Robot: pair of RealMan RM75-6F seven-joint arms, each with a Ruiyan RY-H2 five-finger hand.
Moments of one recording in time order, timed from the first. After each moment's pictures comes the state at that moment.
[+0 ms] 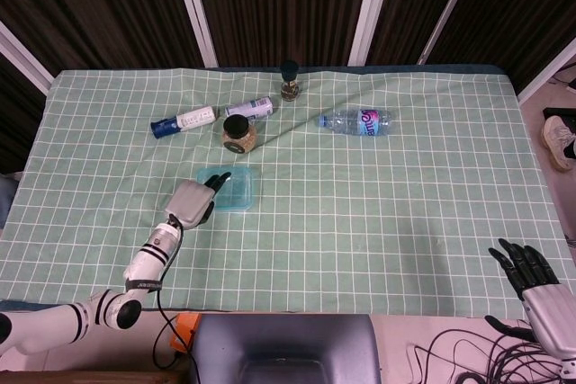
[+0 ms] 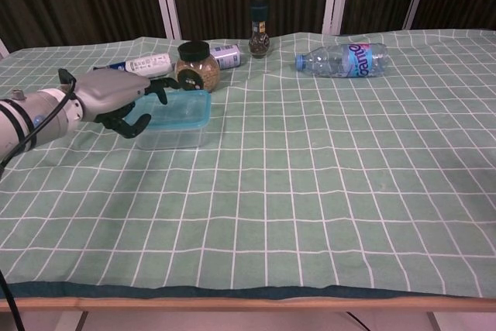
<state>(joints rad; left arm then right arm) -0.84 -1.57 -0.12 -1.30 1.03 0.87 0.46 -0.03 -1.00 -0.10 -1.55 -1.75 1.59 0.14</state>
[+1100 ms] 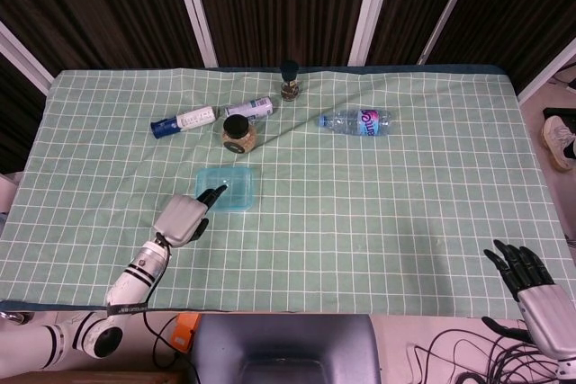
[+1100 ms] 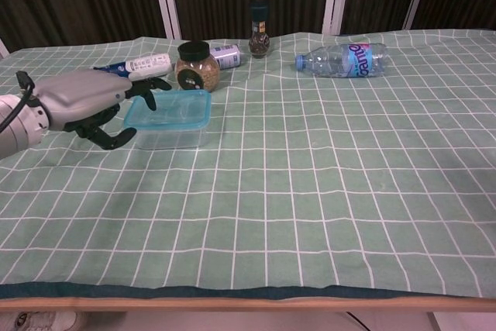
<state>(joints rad) -0.74 -1.48 -0.07 -1.48 1.18 1.02 0.45 -0.02 -1.01 -0.10 -1.55 -1.75 1.58 0.12</state>
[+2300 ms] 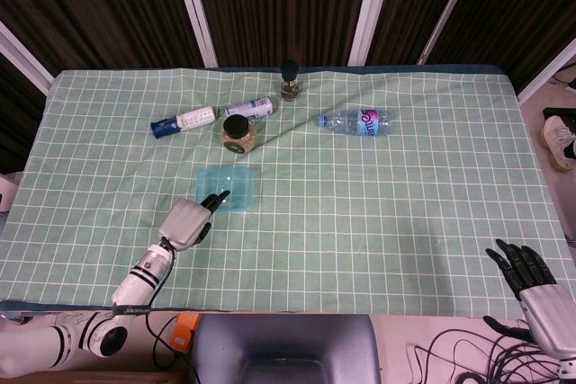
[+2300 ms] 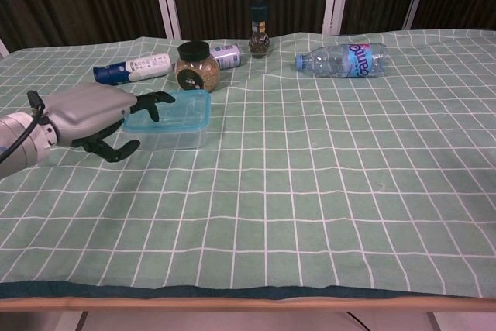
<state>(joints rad) -0.73 -1.53 -0.07 -1.42 1.17 0.96 0.47 -0.02 -1.01 -0.10 -1.55 -1.75 1.58 0.13</state>
